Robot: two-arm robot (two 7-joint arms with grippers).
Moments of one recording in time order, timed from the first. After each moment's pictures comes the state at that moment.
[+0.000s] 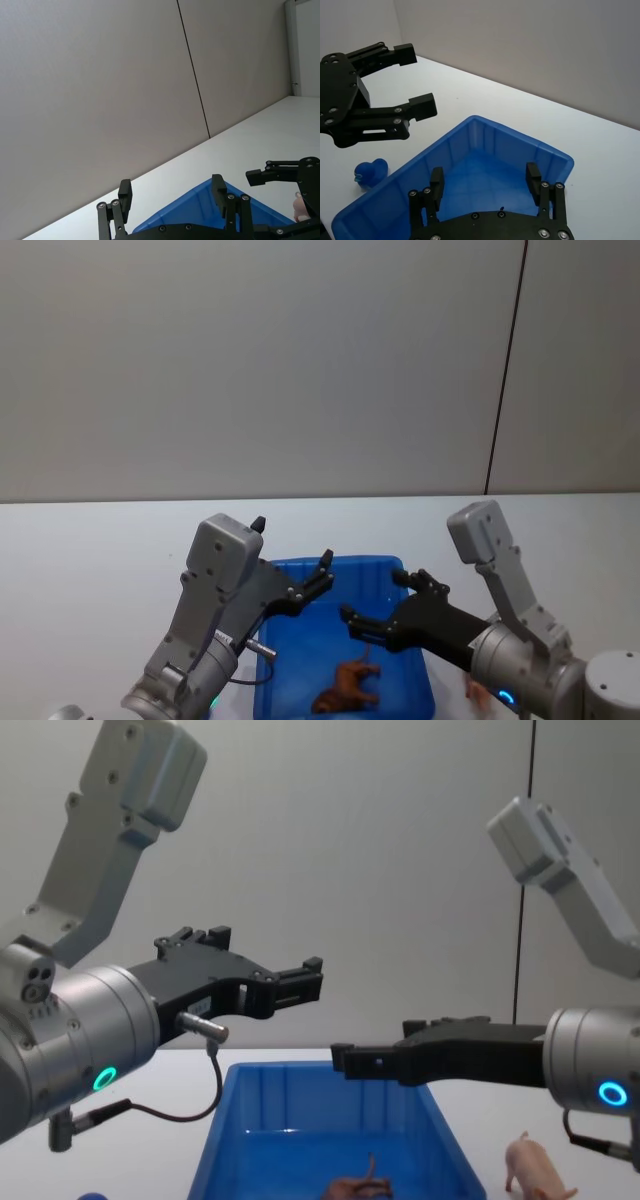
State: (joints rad) left arm -0.24 0.38 0.45 -1.63 -0.20 0.01 -0.01; right arm 0.29 0.16 -0.33 -1.48 0.16 0.30 0.45
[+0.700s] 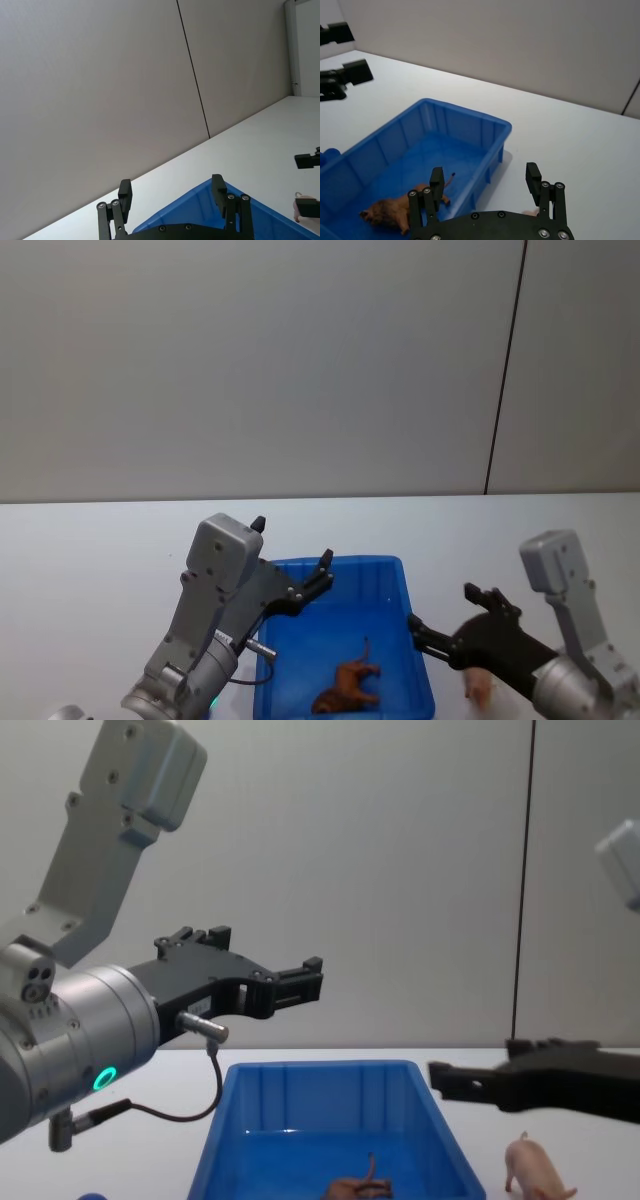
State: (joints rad) left arm -0.24 0.38 0.45 -1.63 -0.20 0.01 -0.01; right arm 0.15 0.25 -0.29 -1.59 0.21 0.27 0.29
